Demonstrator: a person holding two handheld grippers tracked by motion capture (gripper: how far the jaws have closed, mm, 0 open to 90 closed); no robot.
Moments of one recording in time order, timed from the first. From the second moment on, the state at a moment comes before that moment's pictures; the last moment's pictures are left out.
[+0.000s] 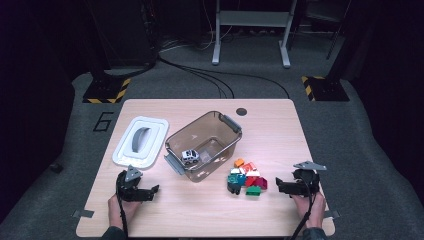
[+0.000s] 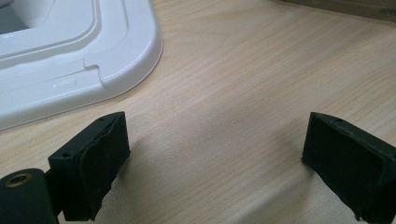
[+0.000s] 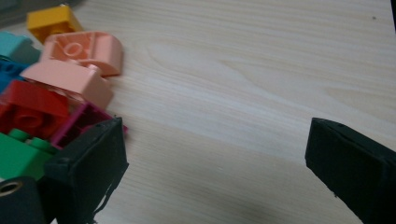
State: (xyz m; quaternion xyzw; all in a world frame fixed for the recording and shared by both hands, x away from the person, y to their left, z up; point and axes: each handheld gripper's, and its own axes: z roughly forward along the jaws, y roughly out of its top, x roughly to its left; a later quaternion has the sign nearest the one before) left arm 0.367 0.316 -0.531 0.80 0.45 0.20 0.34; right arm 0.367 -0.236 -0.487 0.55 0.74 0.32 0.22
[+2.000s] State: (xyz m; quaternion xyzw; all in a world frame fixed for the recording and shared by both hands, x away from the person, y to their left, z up) left arm 0.367 0.316 -0.531 0.80 0.46 0.20 0.34; right arm 0.379 -0.189 -0.489 0.59 0.73 0.29 0.20
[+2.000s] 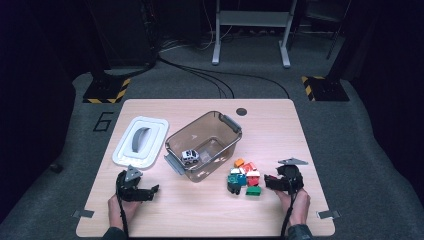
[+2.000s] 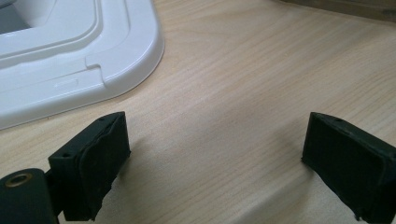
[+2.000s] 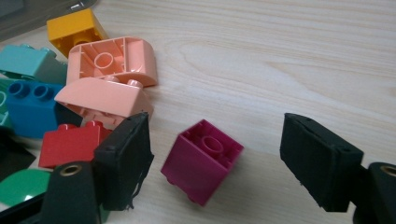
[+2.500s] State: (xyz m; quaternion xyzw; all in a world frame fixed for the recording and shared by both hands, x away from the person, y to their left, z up) left arm 0.367 0.316 -0.531 0.80 0.46 0.20 0.34; right arm 0.376 -0.211 -0.492 0.61 0.72 0.25 0.19
